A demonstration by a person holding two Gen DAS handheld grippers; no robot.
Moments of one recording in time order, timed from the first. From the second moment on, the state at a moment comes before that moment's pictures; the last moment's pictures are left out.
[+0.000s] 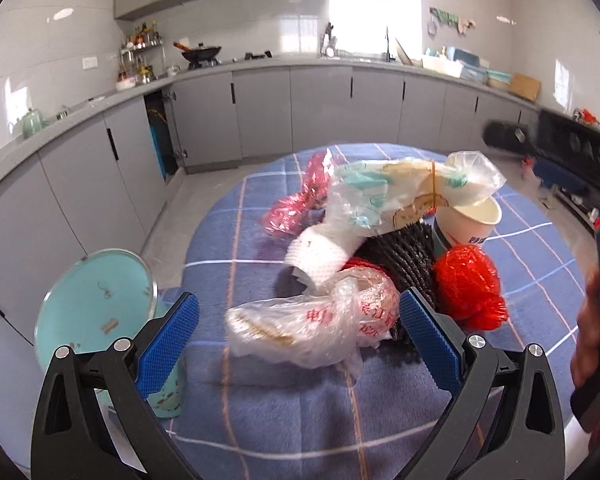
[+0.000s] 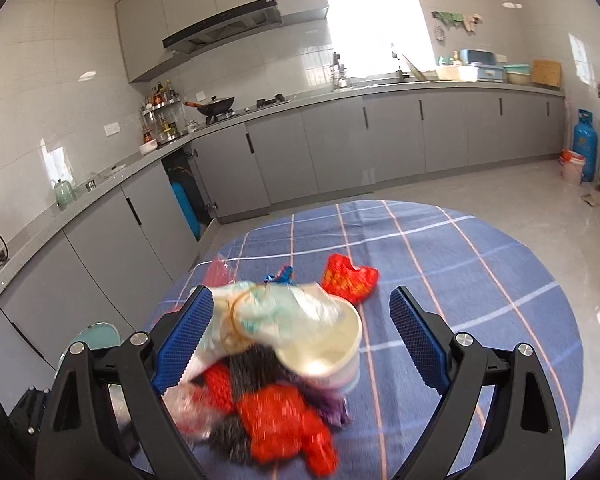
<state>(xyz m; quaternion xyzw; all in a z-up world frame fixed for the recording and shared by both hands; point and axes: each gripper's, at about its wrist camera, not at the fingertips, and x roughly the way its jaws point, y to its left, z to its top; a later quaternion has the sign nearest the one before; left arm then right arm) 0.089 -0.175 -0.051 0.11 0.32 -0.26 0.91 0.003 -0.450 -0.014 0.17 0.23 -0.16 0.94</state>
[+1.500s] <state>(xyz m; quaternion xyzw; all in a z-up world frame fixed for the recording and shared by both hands) 0.111 -0.033 0.012 -0.03 0.26 -0.13 0.96 0.000 -0.370 0.030 0.14 0.18 -0.10 0.97</state>
